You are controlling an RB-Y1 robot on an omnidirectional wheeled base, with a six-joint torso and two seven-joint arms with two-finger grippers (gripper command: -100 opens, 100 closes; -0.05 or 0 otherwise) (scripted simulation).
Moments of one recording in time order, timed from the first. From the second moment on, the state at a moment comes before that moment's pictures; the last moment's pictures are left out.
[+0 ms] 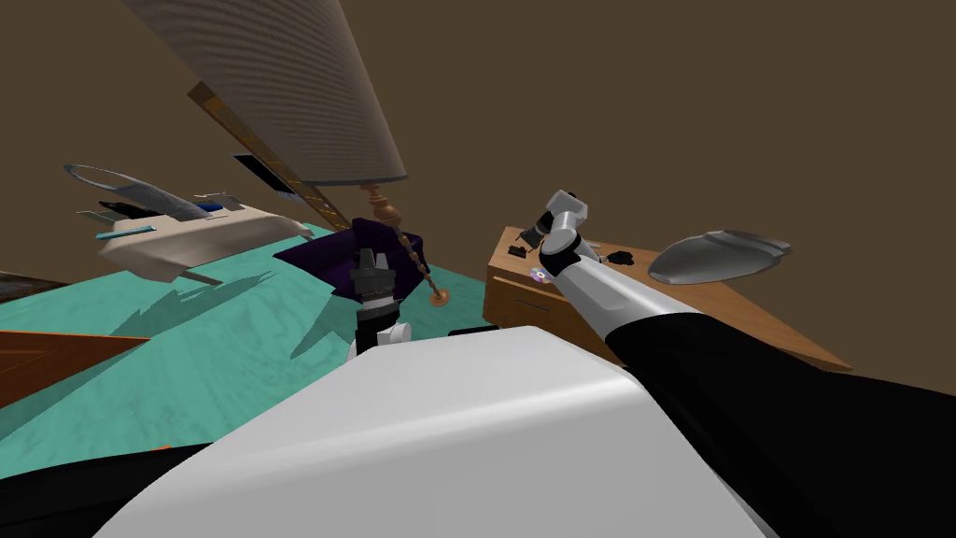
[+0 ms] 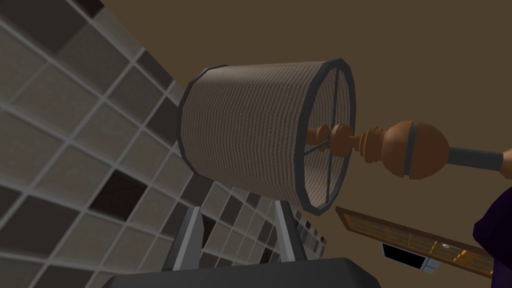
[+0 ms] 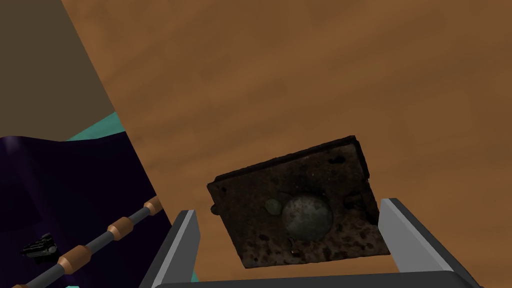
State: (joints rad) left arm 0.49 0.01 0.00 -2.26 -0.07 -0.45 0.05; right arm -1.24 -0.44 -1.00 -0.68 0.24 1.63 -1.92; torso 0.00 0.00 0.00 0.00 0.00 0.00
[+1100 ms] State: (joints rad) left arm 0.49 0.01 0.00 -2.26 -0.07 -0.45 0.05; right arm -1.25 -0.44 -1.00 -0.66 0.24 1.61 -1.93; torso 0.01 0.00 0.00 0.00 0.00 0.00
